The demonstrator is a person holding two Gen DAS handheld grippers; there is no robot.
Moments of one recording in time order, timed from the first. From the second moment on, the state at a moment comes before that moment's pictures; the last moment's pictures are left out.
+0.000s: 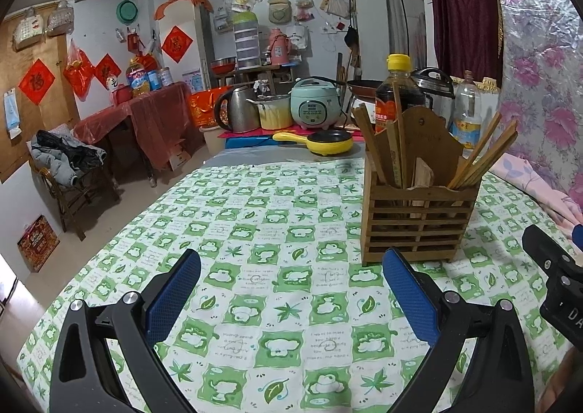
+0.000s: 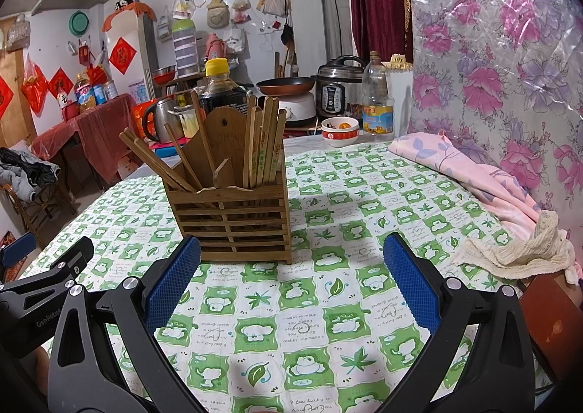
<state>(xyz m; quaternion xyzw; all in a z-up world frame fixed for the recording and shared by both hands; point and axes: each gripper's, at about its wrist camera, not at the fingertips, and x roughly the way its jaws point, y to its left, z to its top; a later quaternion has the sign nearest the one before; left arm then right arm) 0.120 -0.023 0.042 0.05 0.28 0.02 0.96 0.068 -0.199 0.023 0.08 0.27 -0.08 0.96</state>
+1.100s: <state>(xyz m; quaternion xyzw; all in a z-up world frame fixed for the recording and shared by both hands) 0.121 -0.023 0.042 0.04 0.28 0.02 0.96 0.067 -0.200 0.023 0.08 0.27 -0.08 0.96</state>
